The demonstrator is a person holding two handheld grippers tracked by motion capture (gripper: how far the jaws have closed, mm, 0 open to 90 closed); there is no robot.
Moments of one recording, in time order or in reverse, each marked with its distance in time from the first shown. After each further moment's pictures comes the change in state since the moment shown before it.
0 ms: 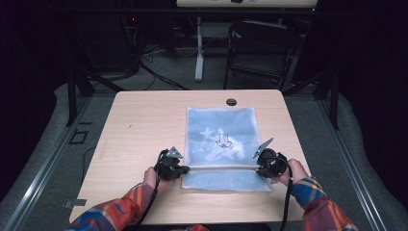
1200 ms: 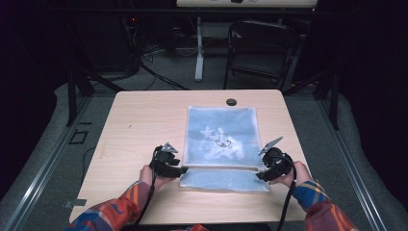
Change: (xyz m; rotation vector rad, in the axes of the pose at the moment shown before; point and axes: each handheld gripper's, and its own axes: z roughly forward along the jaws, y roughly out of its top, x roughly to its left) left arm 0.009 0.005 -0.018 0.001 0.052 -0.101; right arm -0.003 -0.011 -0.011 -0.084 0.023 0.129
